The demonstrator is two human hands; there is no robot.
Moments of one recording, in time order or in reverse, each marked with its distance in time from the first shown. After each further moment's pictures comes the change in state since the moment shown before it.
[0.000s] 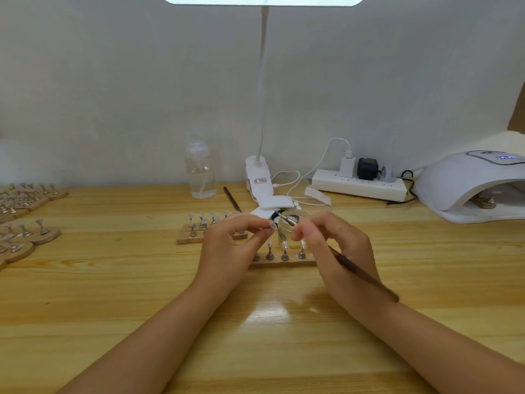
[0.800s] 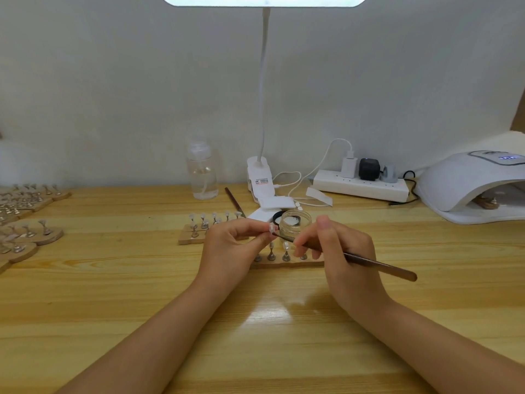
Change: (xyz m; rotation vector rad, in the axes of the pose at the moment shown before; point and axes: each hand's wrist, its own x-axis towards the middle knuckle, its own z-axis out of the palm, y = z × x) left_hand 0.001 -0.005 0.001 -0.114 -0.027 -0.116; right_hand -0.003 0.006 0.004 0.132 0.032 0.044
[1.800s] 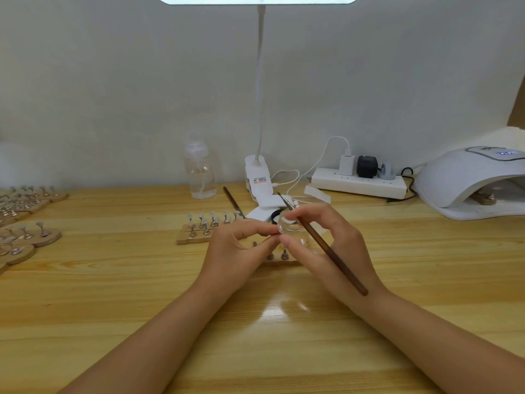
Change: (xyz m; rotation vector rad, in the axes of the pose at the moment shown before) left_hand -0.005 0.010 0.001 0.088 -0.071 0.153; right_hand 0.006 0.002 -0.004 -0.237 -0.066 0.006
